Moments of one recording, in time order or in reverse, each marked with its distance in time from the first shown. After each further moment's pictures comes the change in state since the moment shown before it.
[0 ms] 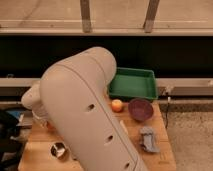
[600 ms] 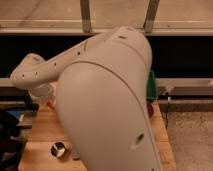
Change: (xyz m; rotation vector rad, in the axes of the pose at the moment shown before) arm -0.014 -0.051 -0.154 0.144 -0.127 0.096
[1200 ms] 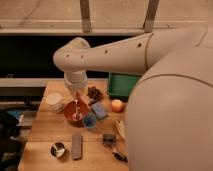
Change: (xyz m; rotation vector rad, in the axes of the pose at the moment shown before) arm 0.075 -0.134 -0.042 -0.028 0.030 0.303
